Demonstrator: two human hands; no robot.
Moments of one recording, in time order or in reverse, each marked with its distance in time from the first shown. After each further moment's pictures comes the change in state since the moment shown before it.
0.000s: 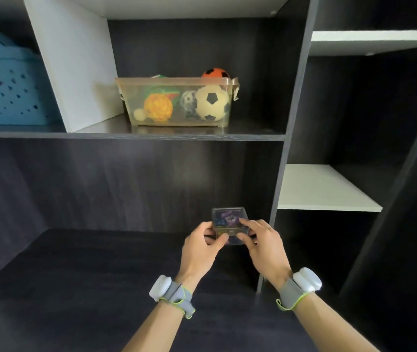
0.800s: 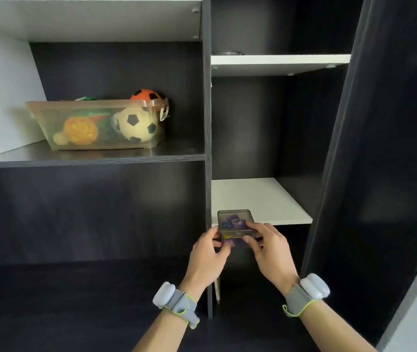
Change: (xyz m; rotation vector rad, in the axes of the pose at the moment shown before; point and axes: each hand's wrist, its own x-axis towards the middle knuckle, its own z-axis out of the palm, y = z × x) left_hand 0.026 0.102 0.179 0.018 -0.174 0.108; right_hand 0.014 0.133 -0.149 0.015 0.136 0.067
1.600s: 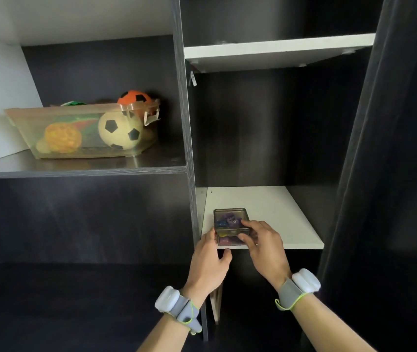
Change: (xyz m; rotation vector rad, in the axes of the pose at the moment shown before) left_hand 0.073 0.005 0.049 0.250 0.096 -0.042; right_hand 0.098 0.075 0.028 0.043 -0.050 -0.071
